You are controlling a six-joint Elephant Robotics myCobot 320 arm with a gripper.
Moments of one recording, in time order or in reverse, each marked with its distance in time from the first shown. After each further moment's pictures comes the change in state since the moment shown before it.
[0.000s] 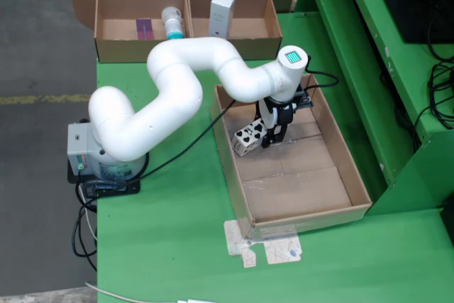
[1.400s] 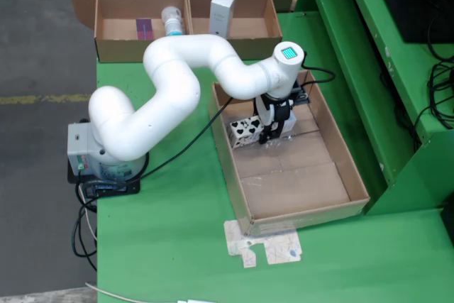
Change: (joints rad) arm 0.020 0.071 -0.095 0.040 -0.009 0.011
